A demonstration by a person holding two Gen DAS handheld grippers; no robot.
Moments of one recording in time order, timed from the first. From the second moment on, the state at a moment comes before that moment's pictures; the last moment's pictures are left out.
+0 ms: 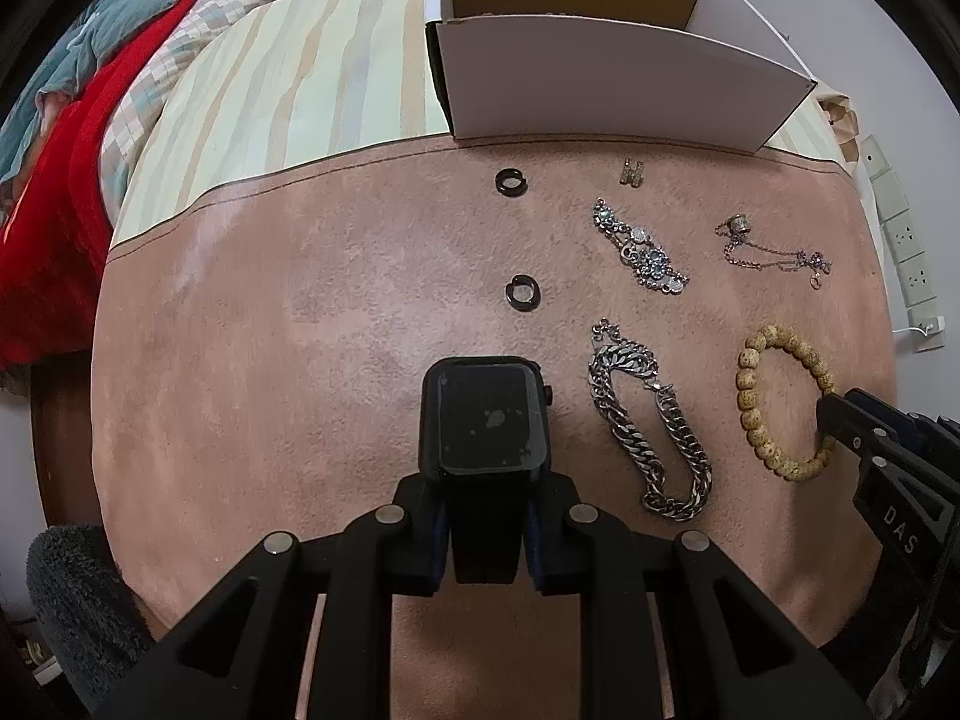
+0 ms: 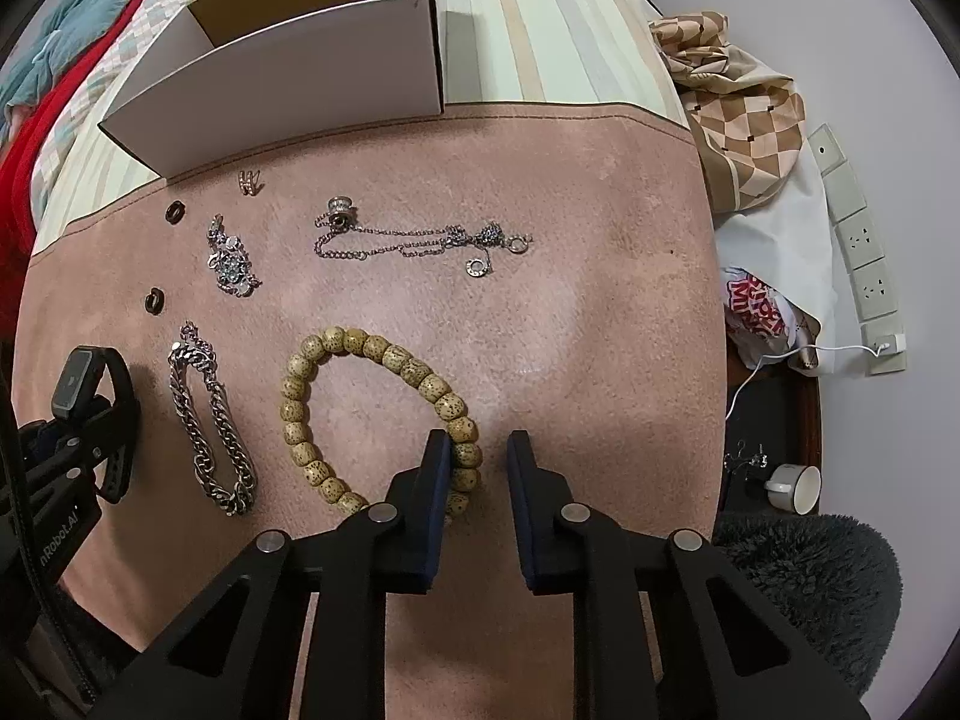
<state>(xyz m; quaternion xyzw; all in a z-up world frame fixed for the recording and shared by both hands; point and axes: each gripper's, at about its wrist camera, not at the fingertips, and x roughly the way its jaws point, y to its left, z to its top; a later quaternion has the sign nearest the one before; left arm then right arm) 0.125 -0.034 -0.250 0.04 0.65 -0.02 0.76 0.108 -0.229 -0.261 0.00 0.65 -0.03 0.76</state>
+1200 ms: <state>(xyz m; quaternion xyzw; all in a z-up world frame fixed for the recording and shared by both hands) 0.183 -0.045 -0.101 0.01 0.52 -0.07 0.85 0.160 -0.222 -0.083 0.06 0.52 0.05 0.85</state>
